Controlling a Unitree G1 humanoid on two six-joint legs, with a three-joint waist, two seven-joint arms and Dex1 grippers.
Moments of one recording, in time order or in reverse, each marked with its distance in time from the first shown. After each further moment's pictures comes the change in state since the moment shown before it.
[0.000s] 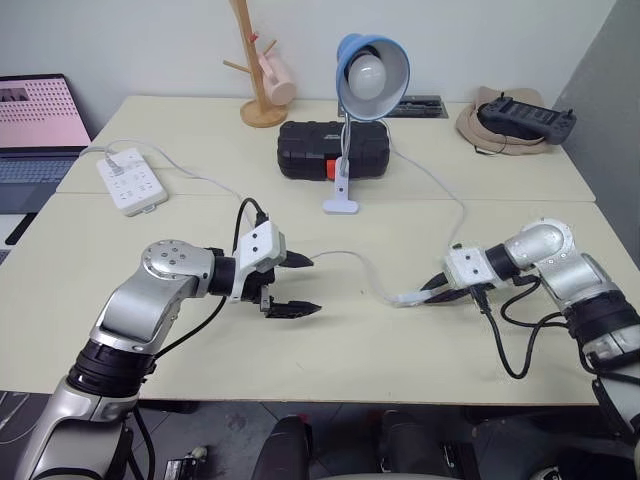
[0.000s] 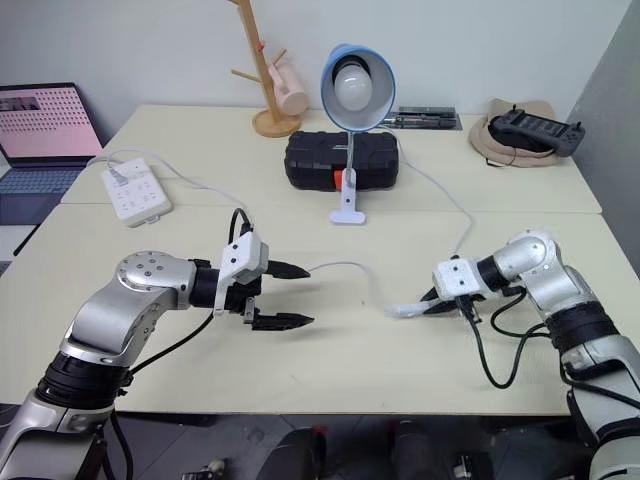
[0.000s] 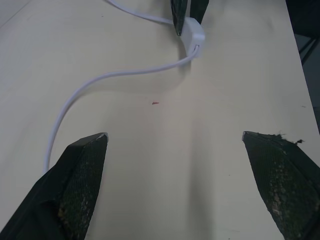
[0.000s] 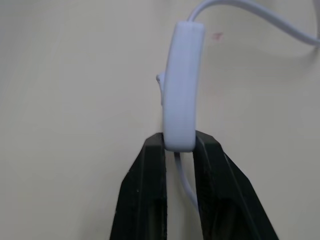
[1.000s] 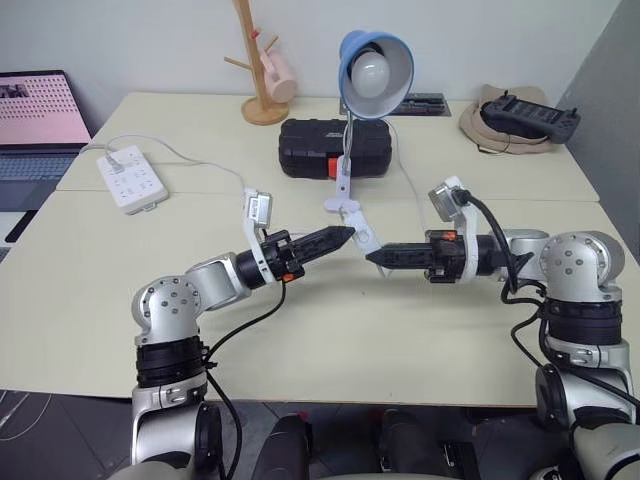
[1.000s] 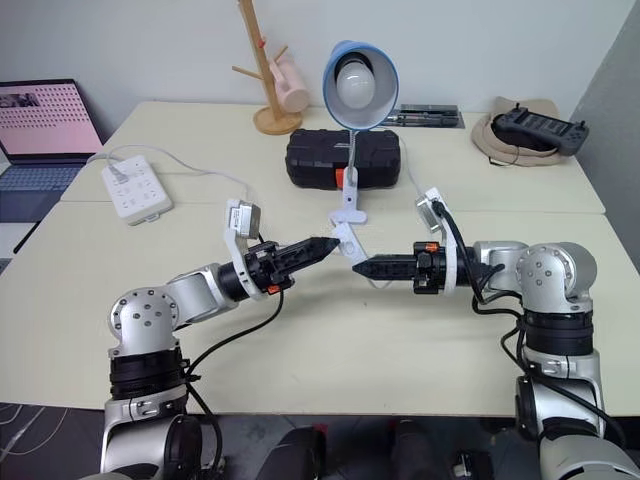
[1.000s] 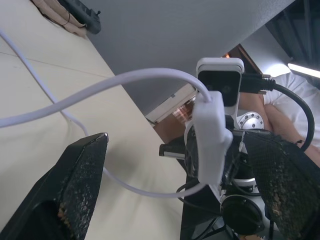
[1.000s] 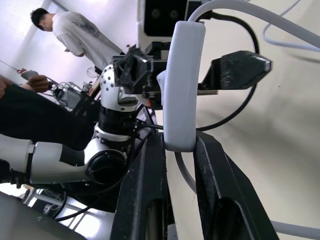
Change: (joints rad) left arm -0.048 -0.490 0.426 0.089 -0.708 0.656 0.575; right arm -0.012 0.298 -0.466 -0.335 0.701 1.302 -0.571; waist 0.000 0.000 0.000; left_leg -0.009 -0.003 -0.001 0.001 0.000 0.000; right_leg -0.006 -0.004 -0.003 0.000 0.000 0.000
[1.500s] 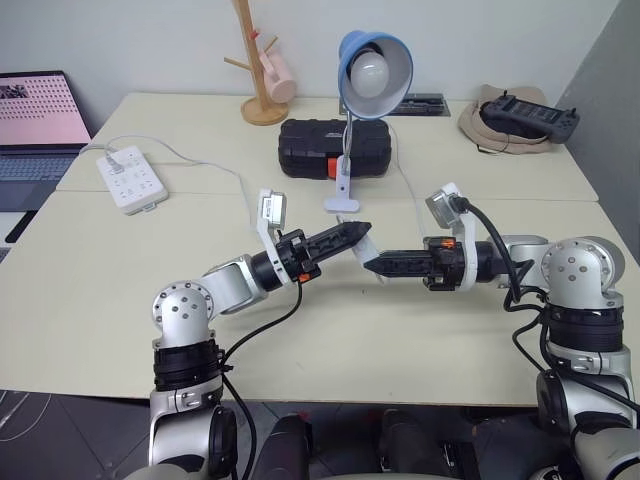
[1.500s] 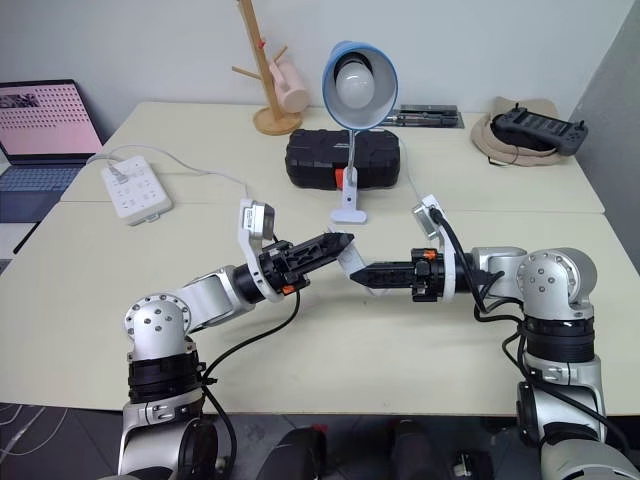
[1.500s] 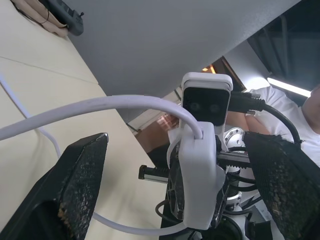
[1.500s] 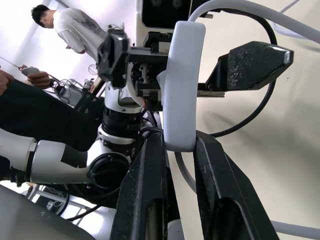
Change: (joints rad) left arm 0.013 -0.059 -0.014 -0.026 -0.129 0.001 0.119; right arm 0.012 0.001 0.001 -0.020 0.043 0.009 -0.053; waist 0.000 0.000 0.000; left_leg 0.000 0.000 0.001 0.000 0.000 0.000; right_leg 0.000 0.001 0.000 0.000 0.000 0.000
